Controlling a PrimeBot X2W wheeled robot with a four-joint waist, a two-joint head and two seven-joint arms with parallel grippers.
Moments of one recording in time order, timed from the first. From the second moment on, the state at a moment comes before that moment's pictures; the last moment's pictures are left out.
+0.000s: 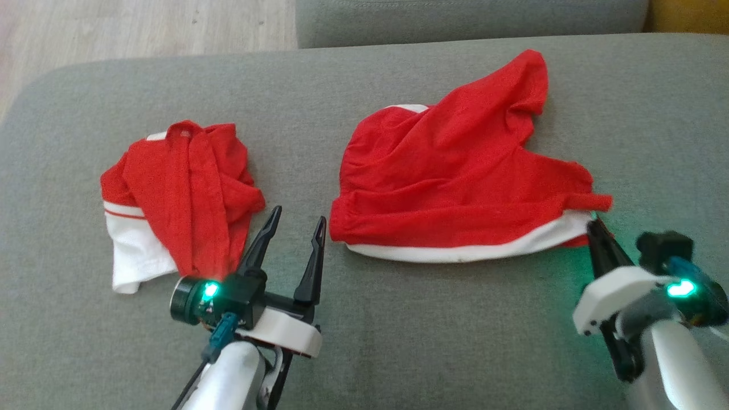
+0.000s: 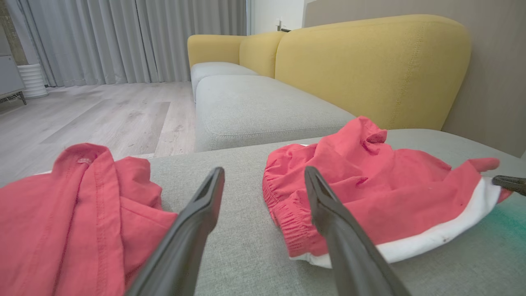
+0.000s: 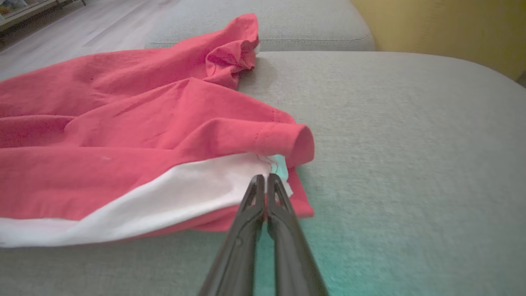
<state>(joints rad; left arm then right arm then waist) -0.24 0.05 -0.41 0.37 -0.17 0.01 -0.25 -0.21 -0.09 -0.06 0.46 0.05 0.12 0.04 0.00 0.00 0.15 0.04</state>
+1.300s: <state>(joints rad) -0.24 0.05 -0.40 0.36 -0.17 0.01 -0.25 -0.08 -0.04 -0.26 0.38 0.11 0.12 0.00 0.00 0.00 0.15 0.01</state>
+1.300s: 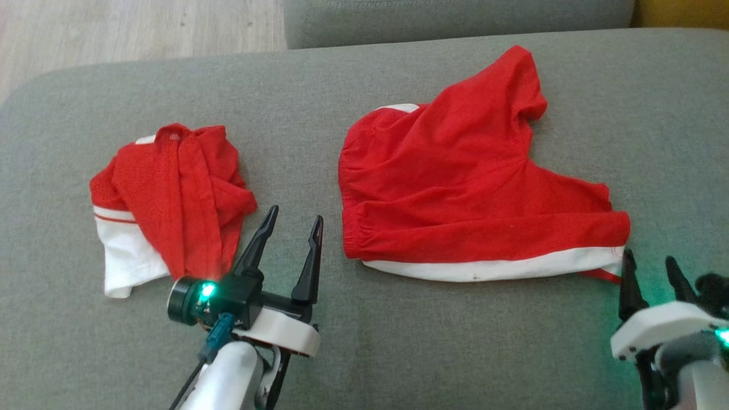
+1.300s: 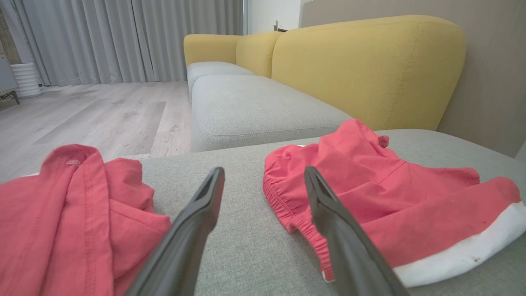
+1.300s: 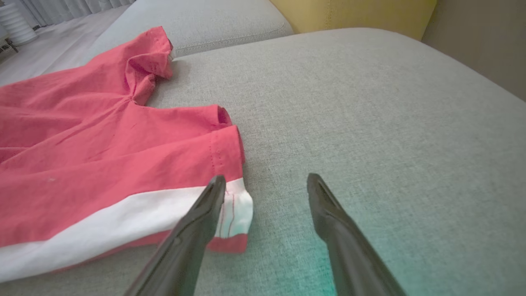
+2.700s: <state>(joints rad) -0.24 0.05 -0.43 0.45 -0.17 -0.06 -0.22 -0.09 -0.04 -0.21 0.31 0.17 0.12 -0.05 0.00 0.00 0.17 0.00</state>
